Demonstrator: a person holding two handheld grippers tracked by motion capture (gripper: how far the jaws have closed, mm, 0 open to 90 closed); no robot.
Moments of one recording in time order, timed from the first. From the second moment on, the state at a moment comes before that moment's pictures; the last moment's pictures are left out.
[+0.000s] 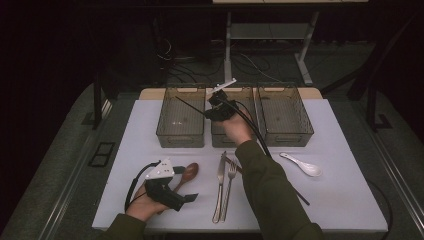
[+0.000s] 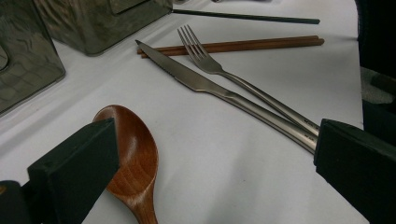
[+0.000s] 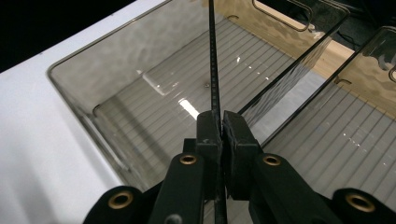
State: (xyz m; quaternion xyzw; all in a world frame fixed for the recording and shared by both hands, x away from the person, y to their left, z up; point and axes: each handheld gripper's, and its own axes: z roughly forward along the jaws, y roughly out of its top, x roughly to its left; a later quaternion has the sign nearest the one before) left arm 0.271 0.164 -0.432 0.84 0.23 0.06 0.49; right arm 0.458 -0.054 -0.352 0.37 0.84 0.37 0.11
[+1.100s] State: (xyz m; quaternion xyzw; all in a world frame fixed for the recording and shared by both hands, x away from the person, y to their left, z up) left arm 0.271 0.165 -0.432 0.84 0.22 0.05 0.49; right arm 0.479 -0.011 -0.364 0.39 0.83 0.38 0.08
